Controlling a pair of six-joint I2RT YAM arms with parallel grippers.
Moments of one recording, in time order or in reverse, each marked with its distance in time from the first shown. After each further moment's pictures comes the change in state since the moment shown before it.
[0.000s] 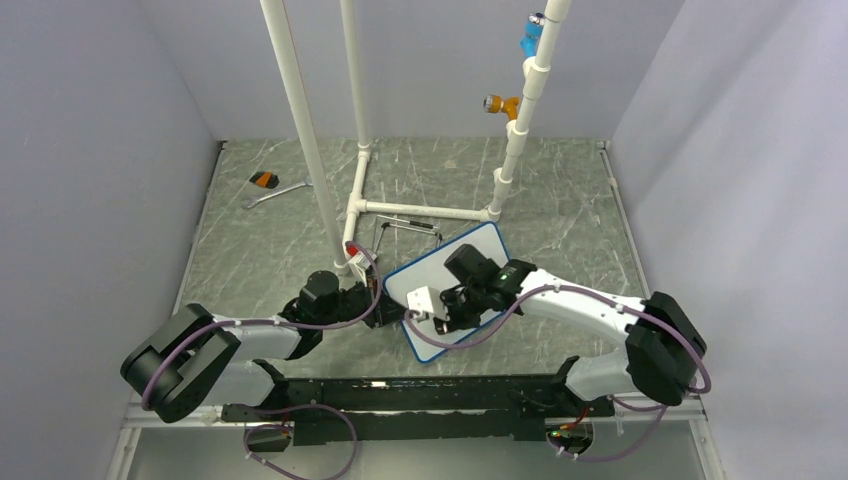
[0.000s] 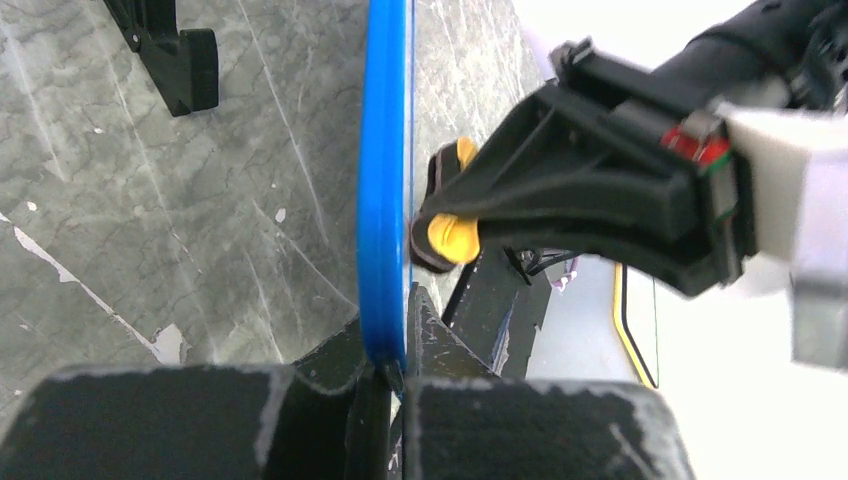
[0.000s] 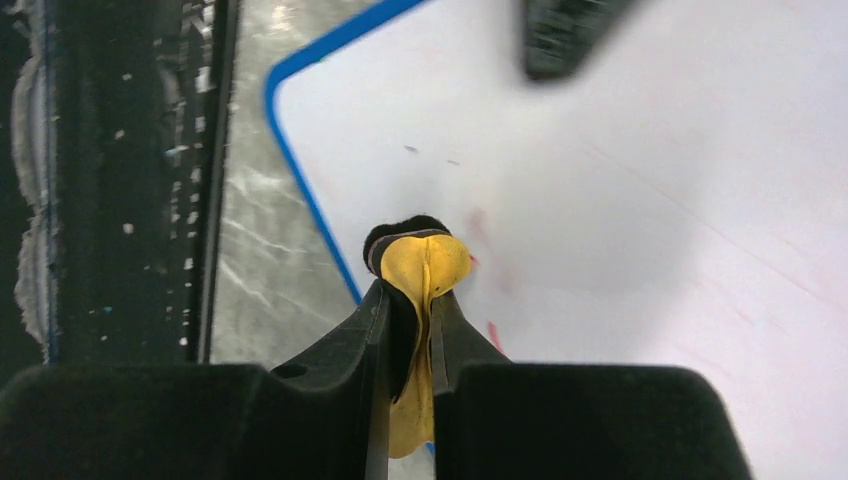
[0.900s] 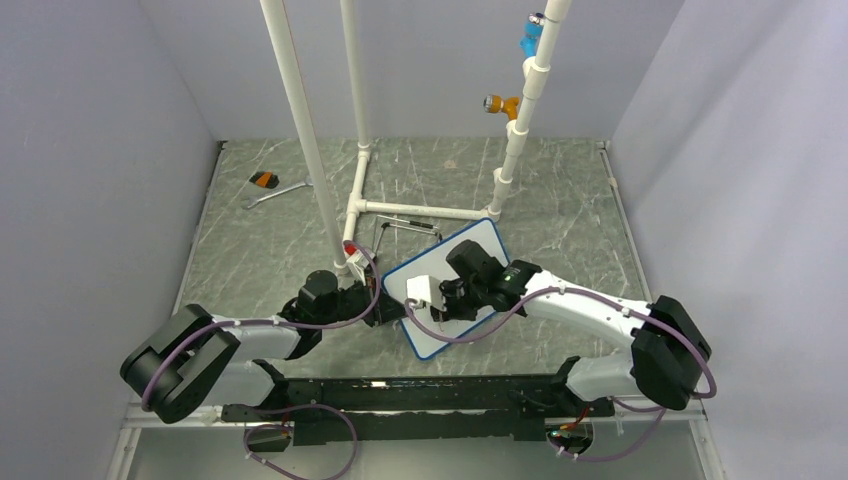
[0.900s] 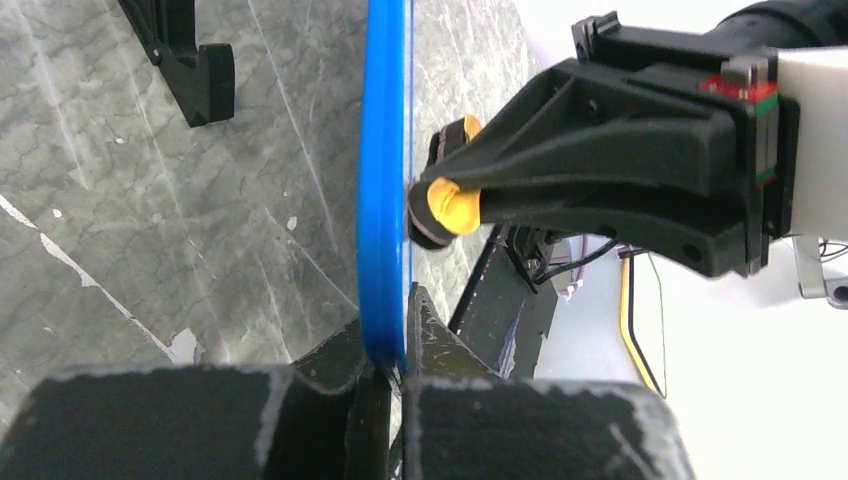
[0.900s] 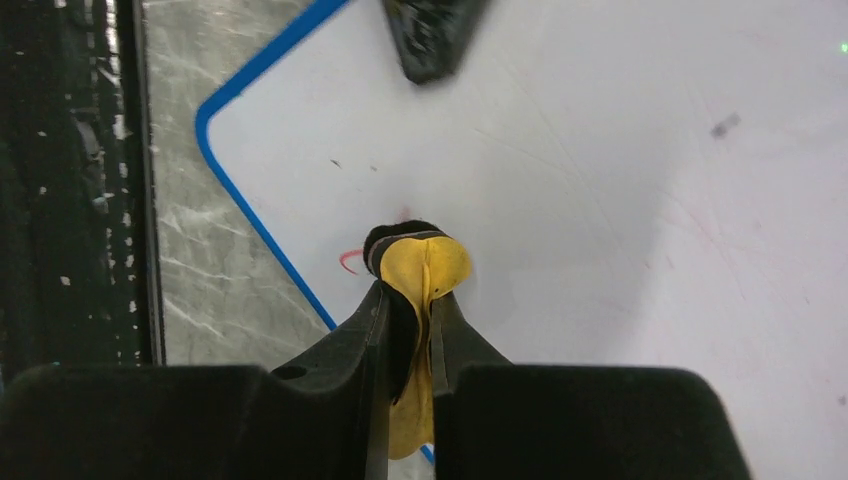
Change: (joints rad) left arm 0.006 -0.003 -0.001 0.005 -0.013 0.002; right arm -0.053 -0.052 -0.008 0.119 0.085 0.116
